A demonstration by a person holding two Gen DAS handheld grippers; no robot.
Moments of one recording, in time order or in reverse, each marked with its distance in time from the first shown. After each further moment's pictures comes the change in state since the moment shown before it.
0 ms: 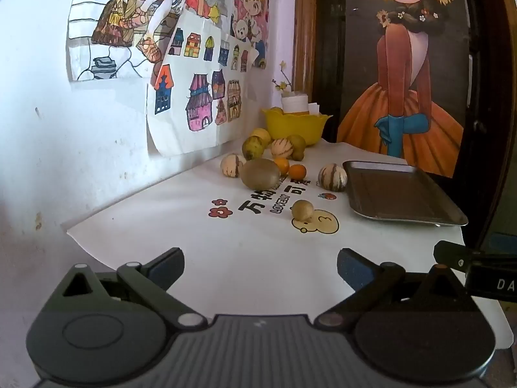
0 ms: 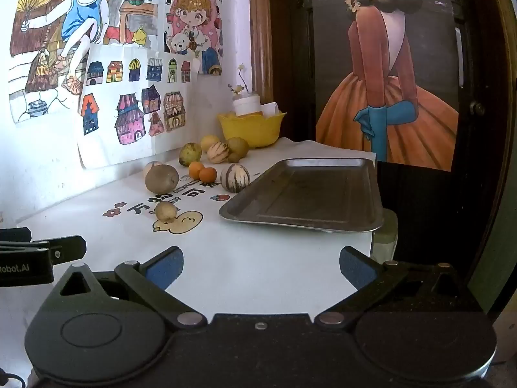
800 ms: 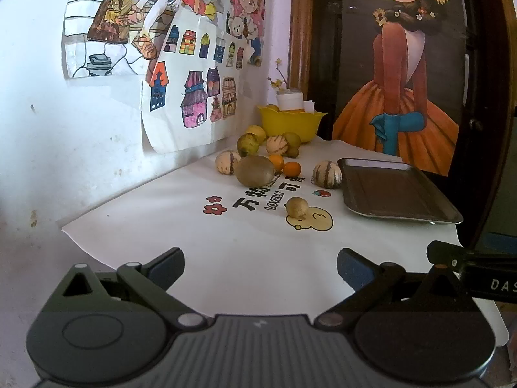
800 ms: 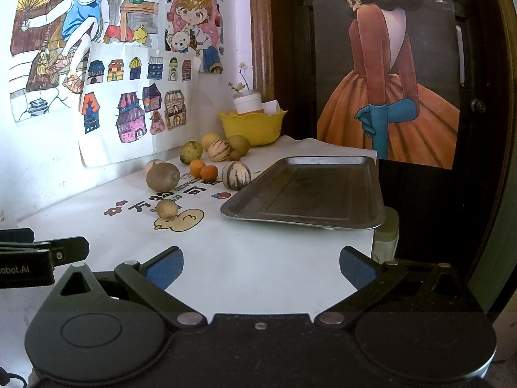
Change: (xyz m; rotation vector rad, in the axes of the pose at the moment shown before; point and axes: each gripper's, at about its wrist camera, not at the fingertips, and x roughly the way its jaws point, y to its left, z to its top) left arm 0.000 -0.003 -0.004 0.005 0.006 -0.019; right arm 0.001 0.000 -0.001 0.006 -0.001 0.003
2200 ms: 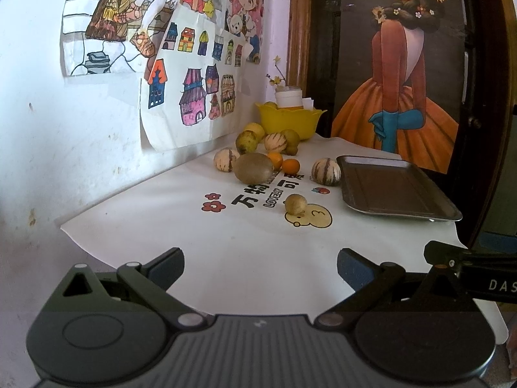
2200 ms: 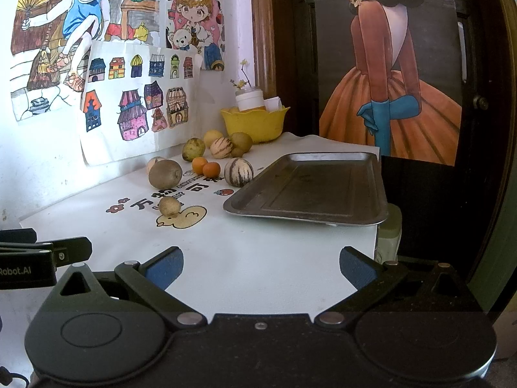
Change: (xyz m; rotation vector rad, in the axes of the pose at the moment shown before) left arm 0.002 -0.002 -0.002 -0.003 0.012 -0.002; right arm 0.001 0.000 0.001 0.002 0.008 0.001
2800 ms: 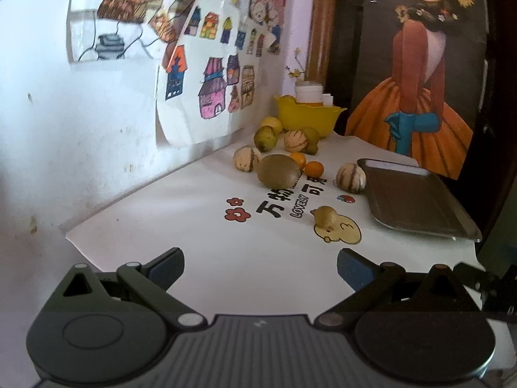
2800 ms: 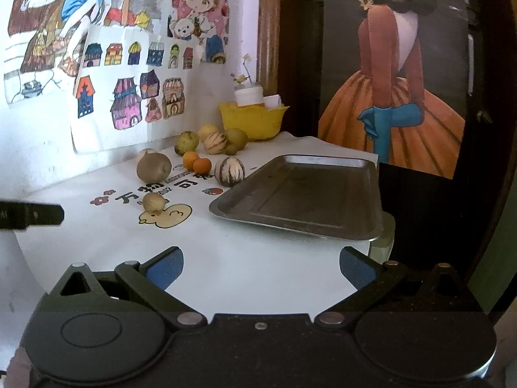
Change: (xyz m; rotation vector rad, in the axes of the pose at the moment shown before) left arm 0.022 0.037 0.028 -0.070 0.062 0.000; right arm 0.020 -0.005 0.007 -0.075 0.019 -0.019
